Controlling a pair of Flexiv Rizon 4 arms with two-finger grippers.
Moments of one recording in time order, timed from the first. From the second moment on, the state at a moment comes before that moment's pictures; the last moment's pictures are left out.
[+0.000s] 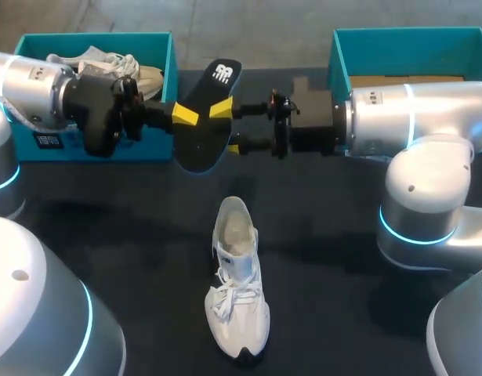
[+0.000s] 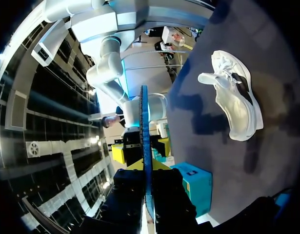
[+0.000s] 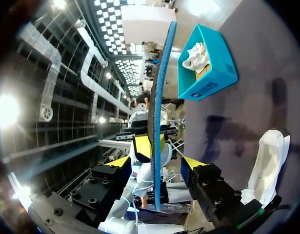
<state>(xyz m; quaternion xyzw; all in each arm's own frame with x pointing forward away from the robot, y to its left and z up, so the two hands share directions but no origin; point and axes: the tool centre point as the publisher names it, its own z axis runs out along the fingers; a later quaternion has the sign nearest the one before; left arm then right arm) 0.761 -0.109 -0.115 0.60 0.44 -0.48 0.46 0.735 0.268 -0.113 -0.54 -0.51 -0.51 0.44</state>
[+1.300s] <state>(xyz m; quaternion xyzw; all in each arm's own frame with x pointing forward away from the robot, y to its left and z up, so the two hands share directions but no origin) 0.759 -0.111 -0.115 0.60 0.44 -0.48 0.47 0.736 0.271 -0.116 -0.55 -0.51 -0.51 0.43</state>
